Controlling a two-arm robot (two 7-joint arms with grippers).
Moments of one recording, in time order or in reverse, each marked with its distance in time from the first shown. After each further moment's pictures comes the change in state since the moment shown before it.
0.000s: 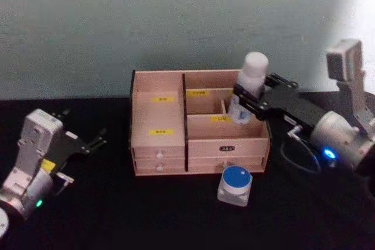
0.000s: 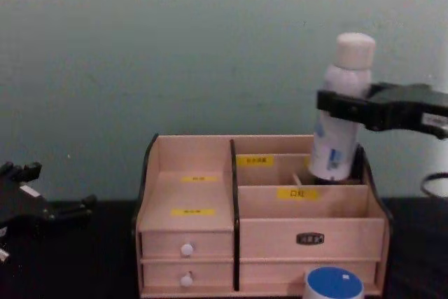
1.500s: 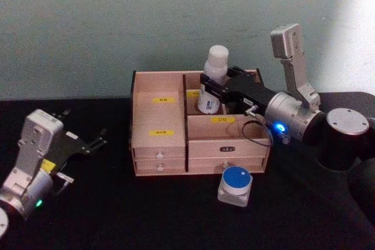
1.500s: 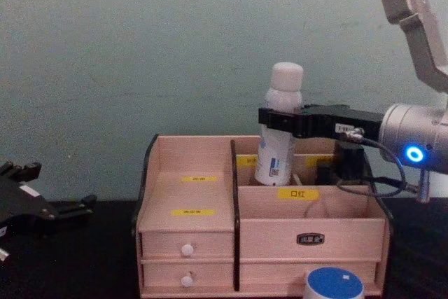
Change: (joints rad) left arm 0.000 0.000 0.000 0.000 0.000 0.000 0.000; right arm 0.303 -0.194 -0.099 0.482 -0.012 -0.049 0.059
